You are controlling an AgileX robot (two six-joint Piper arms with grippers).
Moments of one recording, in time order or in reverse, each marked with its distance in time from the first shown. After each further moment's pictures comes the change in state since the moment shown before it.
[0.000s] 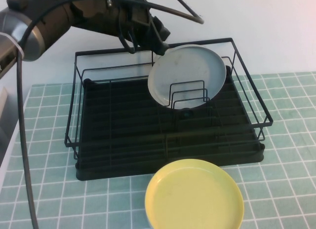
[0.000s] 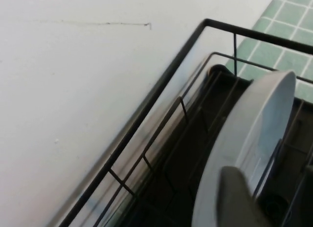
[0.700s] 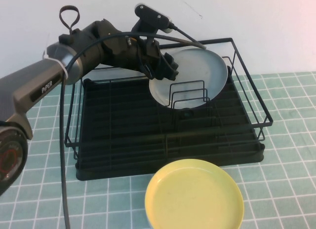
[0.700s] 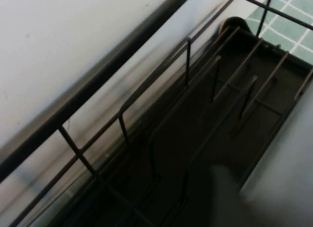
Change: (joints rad) right arm 0.000 0.000 0.000 0.000 0.000 0.000; left arm 0.001 0.223 -0.006 -0.143 -0.128 -0.015
